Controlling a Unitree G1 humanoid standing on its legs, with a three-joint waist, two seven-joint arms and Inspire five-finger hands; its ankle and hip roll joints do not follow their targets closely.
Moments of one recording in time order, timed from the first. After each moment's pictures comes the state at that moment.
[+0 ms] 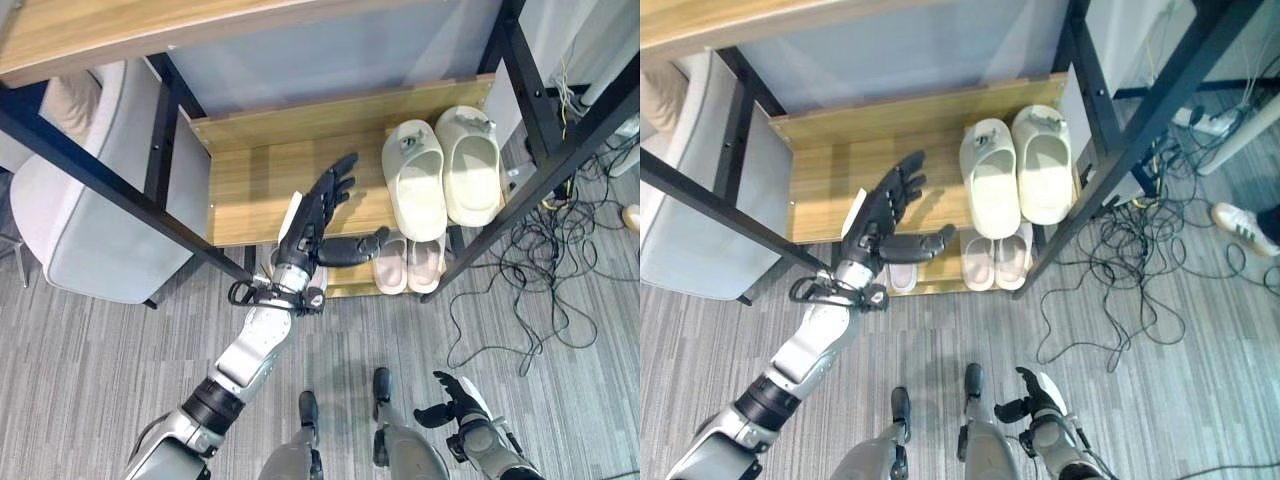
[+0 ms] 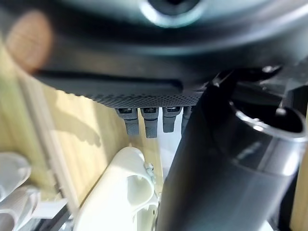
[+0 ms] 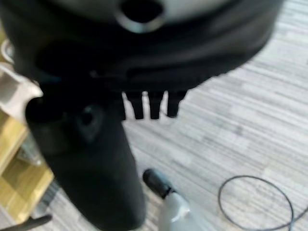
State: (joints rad) left arm -0.38 0.32 -0.47 0.00 -0.39 -0.16 0.21; right arm -0.16 -0.37 0.37 1.06 -0.03 -0.09 -0.24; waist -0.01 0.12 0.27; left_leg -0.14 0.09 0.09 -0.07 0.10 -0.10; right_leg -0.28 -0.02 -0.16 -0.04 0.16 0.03
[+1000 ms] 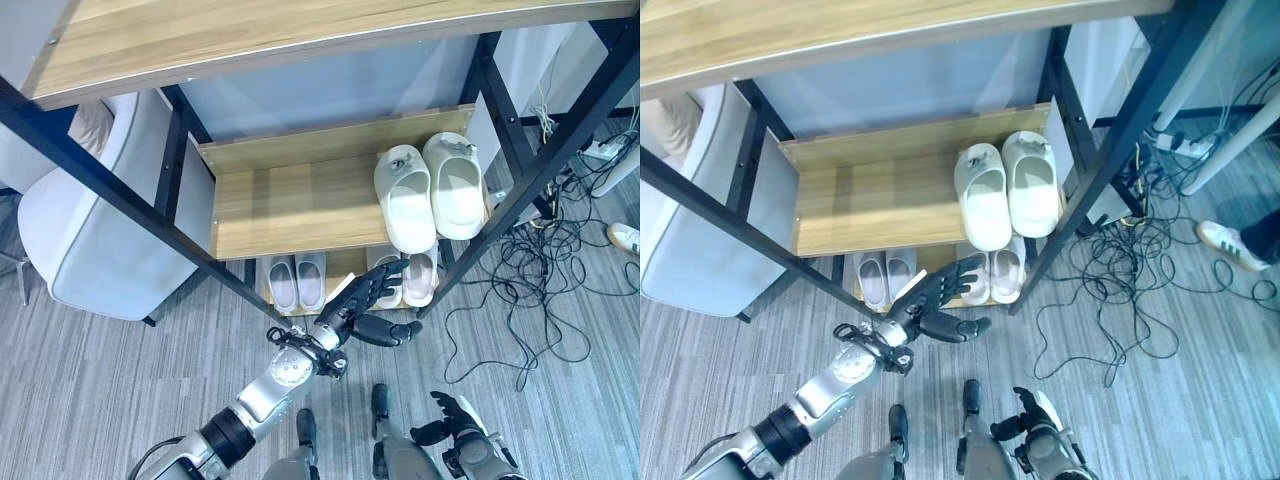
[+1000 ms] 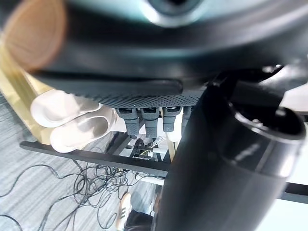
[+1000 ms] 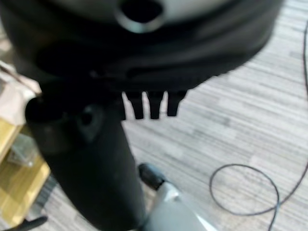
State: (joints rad) left arm -0.37 0.25 -0.72 0.20 -0.47 -0.12 0.07; right arm -0.16 -0.31 0.37 1.14 -0.04 -0.08 -0.23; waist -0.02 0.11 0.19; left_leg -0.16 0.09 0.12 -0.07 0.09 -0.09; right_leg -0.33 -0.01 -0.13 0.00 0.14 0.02
